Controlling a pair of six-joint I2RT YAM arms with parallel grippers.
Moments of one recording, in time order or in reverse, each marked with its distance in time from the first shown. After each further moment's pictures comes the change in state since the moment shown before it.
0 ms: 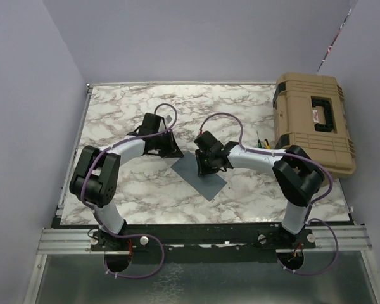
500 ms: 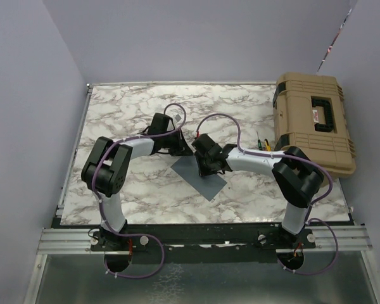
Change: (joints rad) left arm -0.026 0.111 0.060 0.189 0.092 -0.068; right arm 0.043 -0.003 -0.012 0.021 0.097 -0.072
